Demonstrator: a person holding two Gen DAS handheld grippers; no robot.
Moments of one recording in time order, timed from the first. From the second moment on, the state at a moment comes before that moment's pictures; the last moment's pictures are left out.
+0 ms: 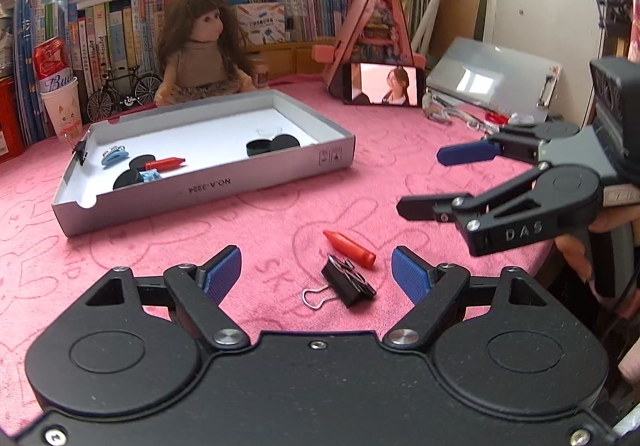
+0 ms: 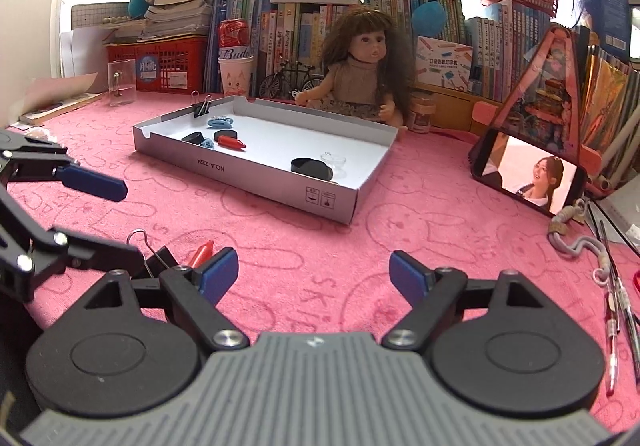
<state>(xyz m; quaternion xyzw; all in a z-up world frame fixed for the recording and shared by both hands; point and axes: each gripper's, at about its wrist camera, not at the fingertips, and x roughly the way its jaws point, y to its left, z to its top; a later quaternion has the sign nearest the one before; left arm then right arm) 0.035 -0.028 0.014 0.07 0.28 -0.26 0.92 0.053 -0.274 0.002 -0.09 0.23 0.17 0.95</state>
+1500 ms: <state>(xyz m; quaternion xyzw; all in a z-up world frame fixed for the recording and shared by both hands) 0.059 -0.003 0.007 0.06 0.30 -0.13 0.94 0.059 -0.243 -0.016 -0.13 0.25 0.16 0.95</state>
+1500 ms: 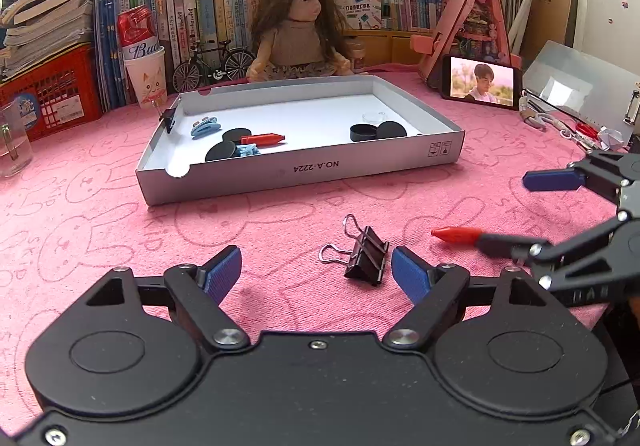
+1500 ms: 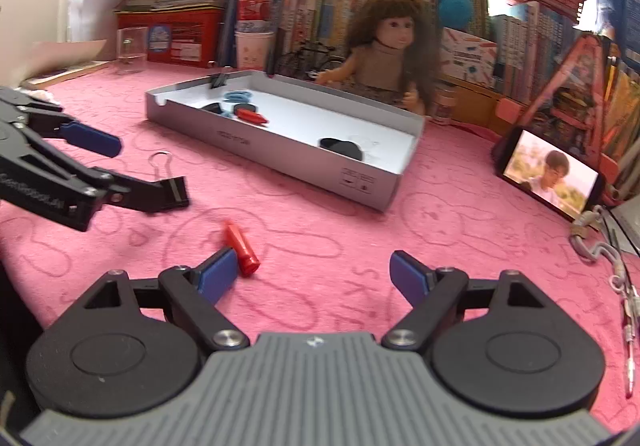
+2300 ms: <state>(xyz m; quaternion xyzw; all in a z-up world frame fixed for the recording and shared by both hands) 0.072 0.017 0.012 0.02 0.30 -0.05 0.95 0.044 -0.254 -0.005 -0.08 0.25 0.12 0.96</state>
